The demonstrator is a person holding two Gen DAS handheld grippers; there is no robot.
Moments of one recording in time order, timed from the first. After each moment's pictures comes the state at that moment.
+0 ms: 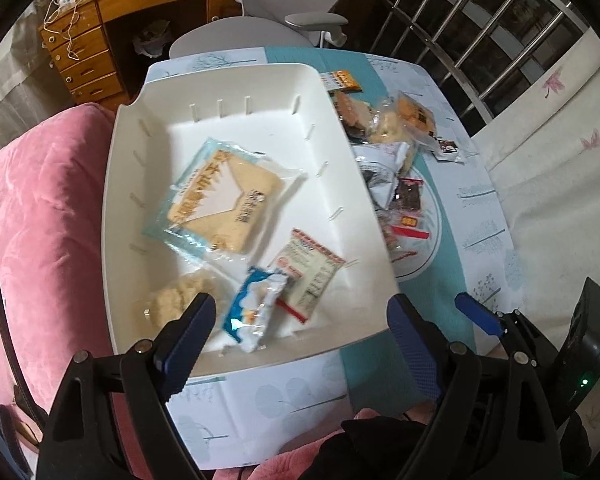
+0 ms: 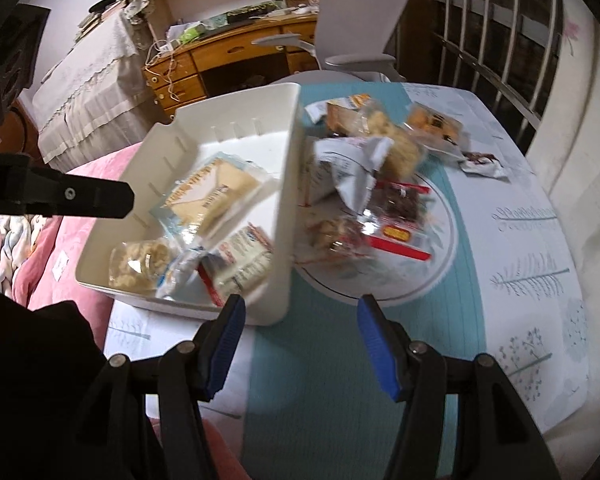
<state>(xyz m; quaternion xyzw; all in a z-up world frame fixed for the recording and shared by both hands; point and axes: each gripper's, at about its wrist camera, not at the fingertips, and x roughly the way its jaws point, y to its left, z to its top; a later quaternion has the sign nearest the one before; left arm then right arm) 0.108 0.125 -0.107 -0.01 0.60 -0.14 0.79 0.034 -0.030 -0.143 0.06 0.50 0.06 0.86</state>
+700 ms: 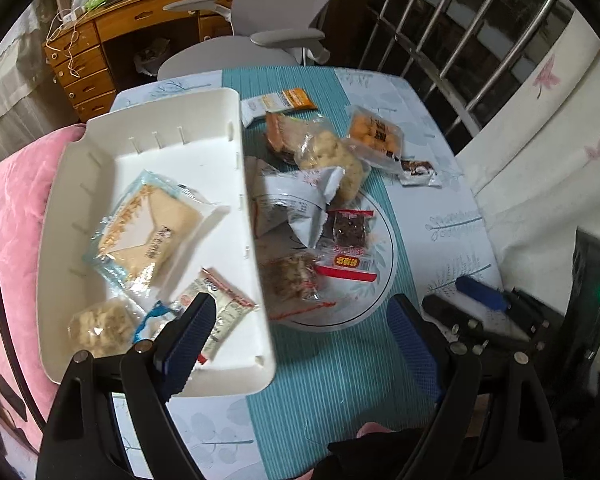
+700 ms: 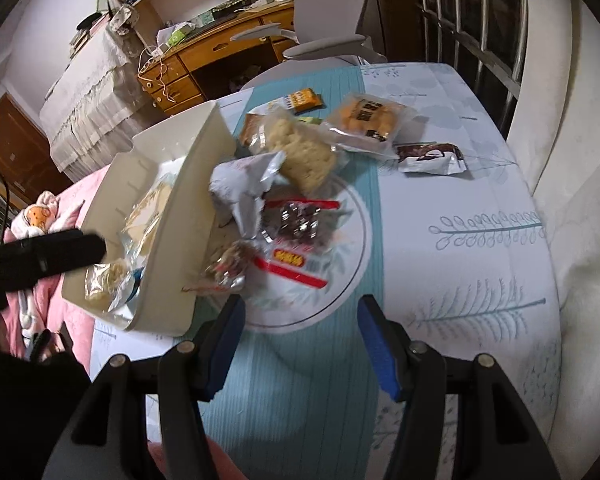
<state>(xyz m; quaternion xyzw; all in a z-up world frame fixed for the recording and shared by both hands) 0.118 0.006 -0.115 -0.01 0.57 -0.11 0.81 0.087 -0.172 -0.152 0.11 0.53 0.10 0.84</state>
